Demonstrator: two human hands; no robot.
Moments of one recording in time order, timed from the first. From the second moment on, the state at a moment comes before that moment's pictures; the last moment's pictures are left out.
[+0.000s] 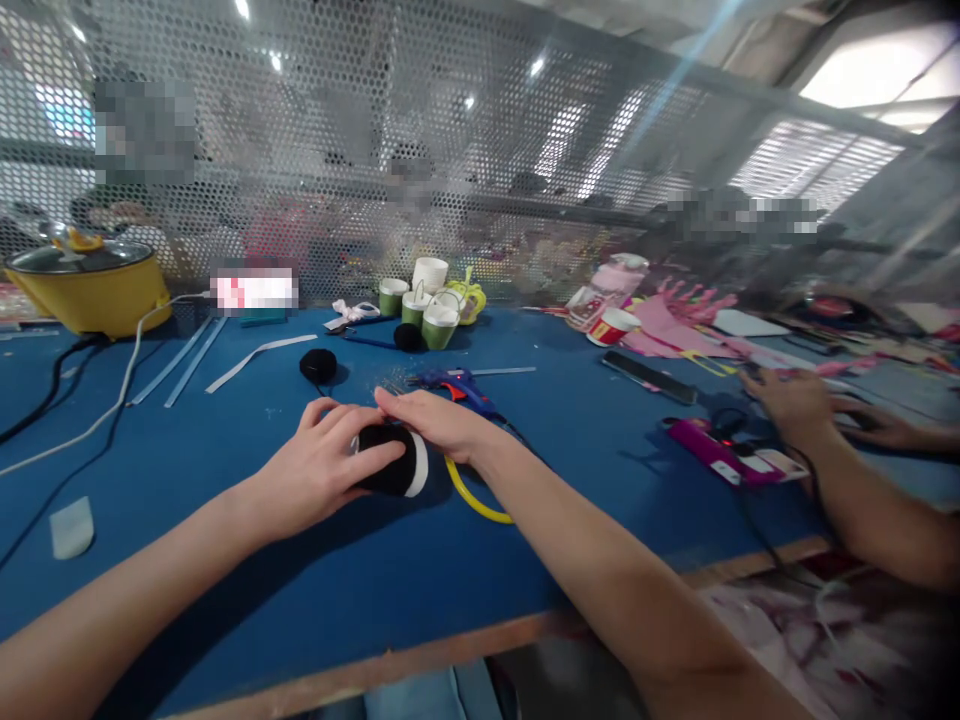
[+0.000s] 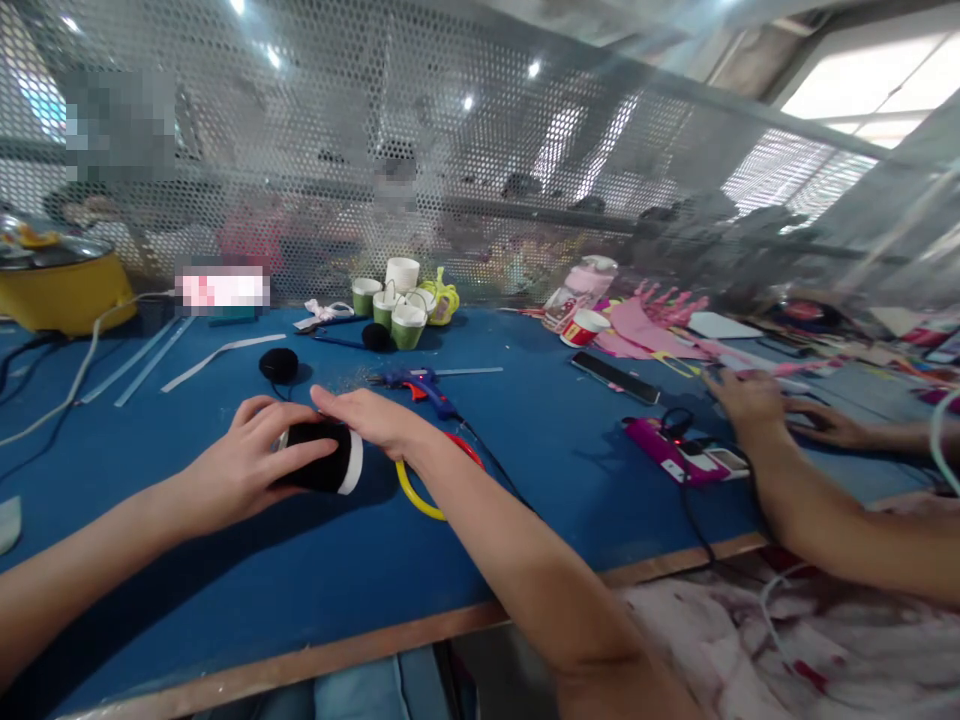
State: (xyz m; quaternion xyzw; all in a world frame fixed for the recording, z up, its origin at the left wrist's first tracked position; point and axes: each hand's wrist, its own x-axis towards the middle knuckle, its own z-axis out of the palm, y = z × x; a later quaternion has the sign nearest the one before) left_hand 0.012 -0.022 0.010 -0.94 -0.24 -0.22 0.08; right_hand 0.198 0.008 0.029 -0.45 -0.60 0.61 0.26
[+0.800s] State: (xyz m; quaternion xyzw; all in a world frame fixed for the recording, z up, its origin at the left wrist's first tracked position) left_hand 0.011 -0.021 0.012 -0.87 -0.36 -0.23 -0.26; right_hand 0.215 0.011 0.034 -0.44 -0.55 0.49 0.52
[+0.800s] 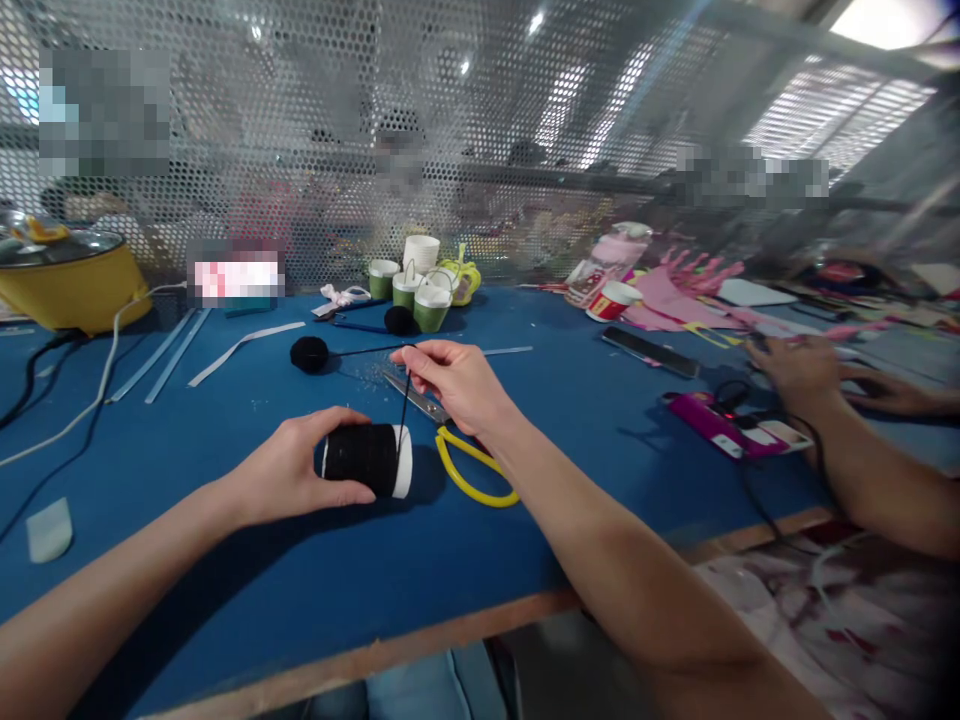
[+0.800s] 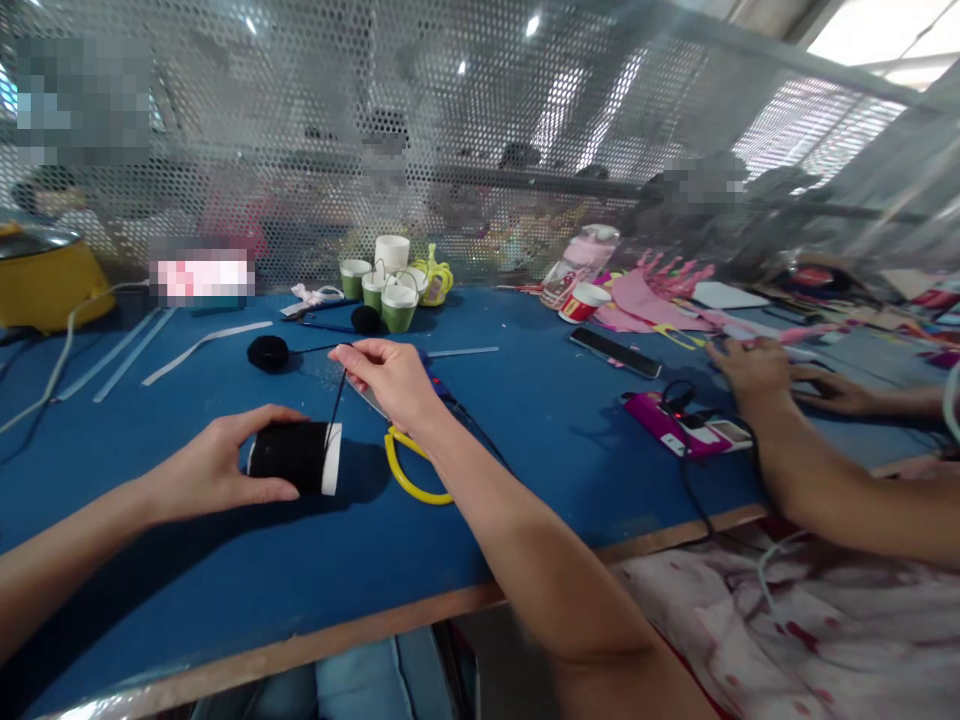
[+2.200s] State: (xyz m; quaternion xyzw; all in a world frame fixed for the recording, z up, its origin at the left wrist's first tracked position) left_hand 0.012 -0.024 0.008 -0.92 -0.22 -0.32 -0.05; right_hand 0.210 0.011 0.017 -0.47 -0.66 0.42 0.41
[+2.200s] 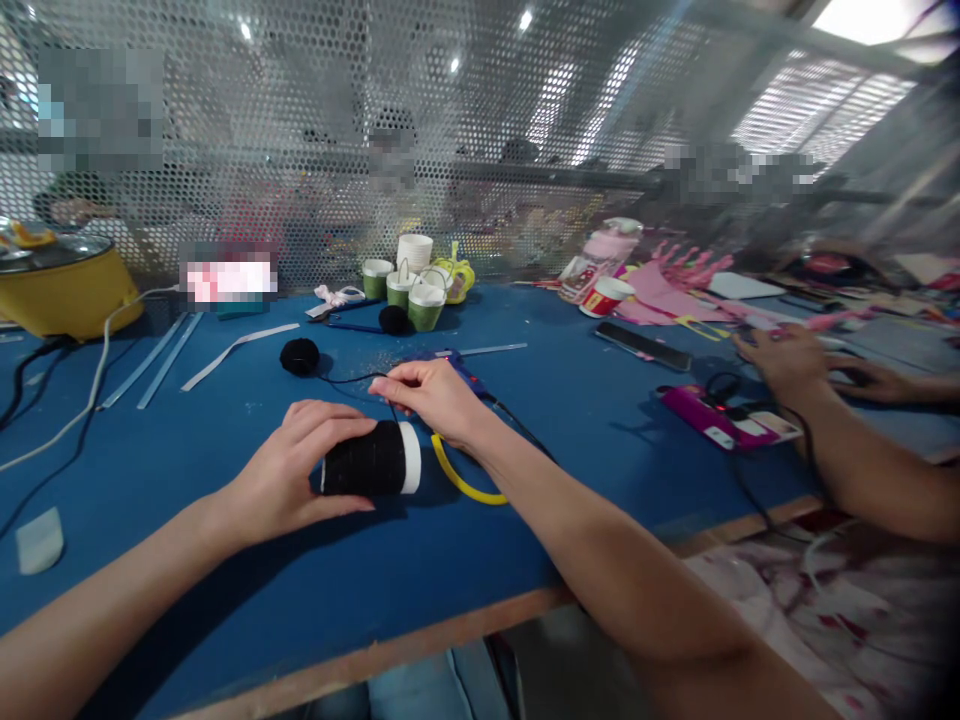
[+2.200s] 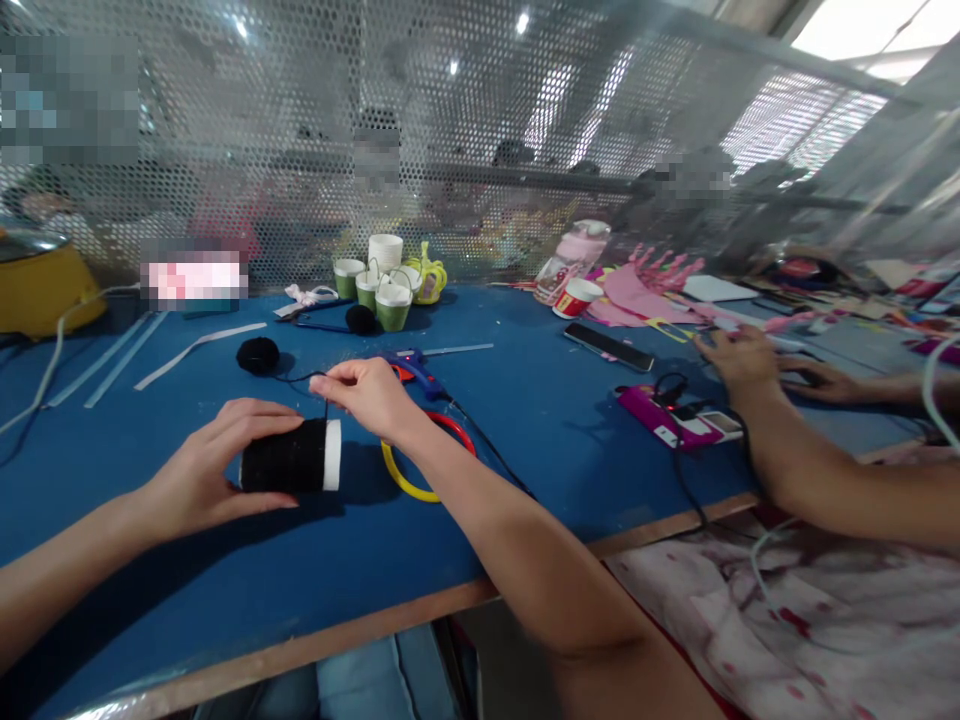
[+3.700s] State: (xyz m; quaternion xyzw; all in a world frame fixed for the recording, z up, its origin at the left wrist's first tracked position) left_hand 0.007 -0.007 0.010 -0.79 -0.43 -0.32 -0.29; right_hand 0.210 -0.007 0.034 -0.46 -0.70 0.39 0.37
